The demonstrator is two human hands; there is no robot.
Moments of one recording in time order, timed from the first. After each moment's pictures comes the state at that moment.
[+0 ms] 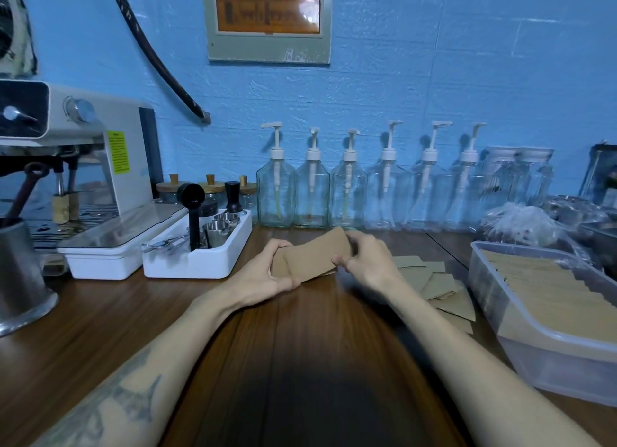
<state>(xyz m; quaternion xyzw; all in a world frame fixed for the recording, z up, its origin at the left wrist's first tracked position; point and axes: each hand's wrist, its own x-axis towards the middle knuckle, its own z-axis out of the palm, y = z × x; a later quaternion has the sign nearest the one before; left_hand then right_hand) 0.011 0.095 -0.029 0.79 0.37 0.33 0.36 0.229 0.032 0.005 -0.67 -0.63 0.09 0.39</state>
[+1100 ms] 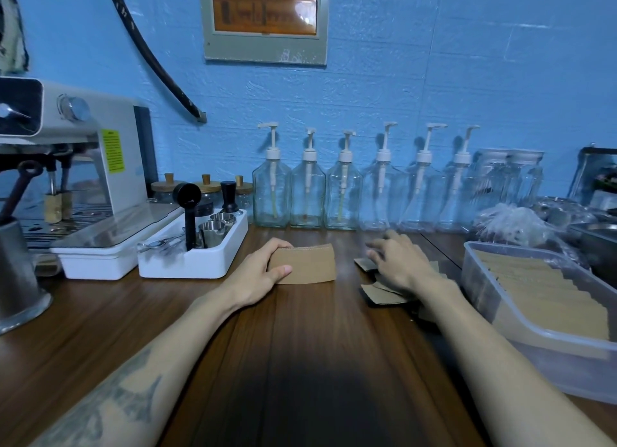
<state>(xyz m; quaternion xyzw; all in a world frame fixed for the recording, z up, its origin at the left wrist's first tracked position) 0.009 0.105 -0.036 0.83 0.35 0.35 0.25 0.291 0.030 0.007 -0.74 -0.65 -0.05 0.17</state>
